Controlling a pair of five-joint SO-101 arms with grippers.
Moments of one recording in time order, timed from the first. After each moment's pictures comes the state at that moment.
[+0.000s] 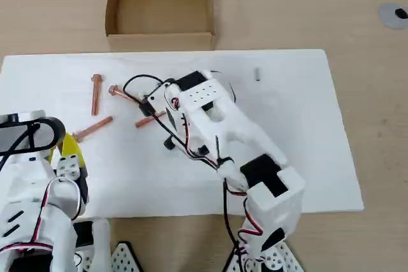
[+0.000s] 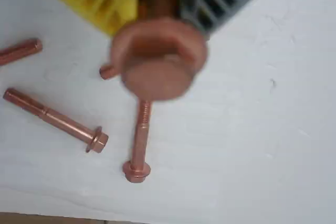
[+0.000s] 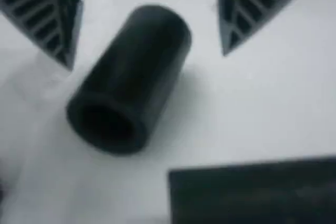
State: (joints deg) left arm -13.6 -92.3 44.0 82.9 -13.2; right arm -34.4 17.2 8.1 87.3 4.4
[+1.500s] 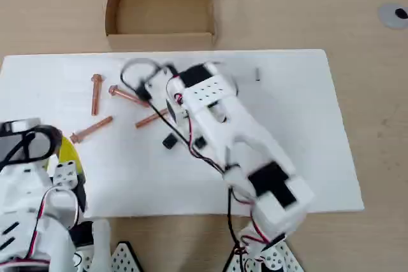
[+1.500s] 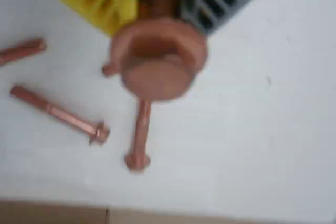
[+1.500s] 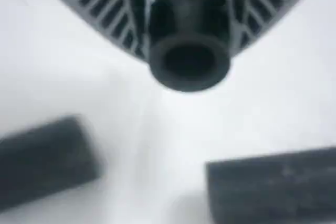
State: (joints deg) left arm -13.6 -92.3 38.2 86.2 -13.2; right arm -34.1 9.5 4.6 86.7 4.4
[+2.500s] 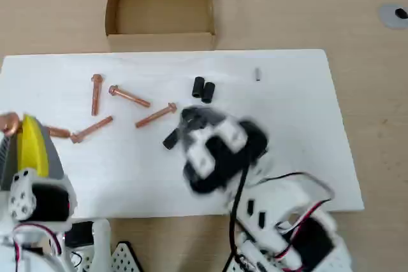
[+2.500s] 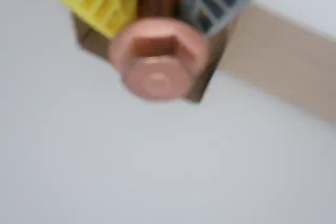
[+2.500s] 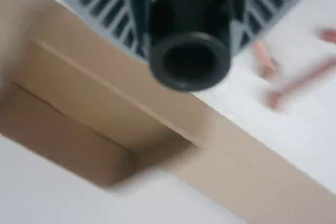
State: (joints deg) left arm -12.5 -92.7 28.3 67.6 15.5; right arm -45.5 -90.7 60.8 46.9 3.8
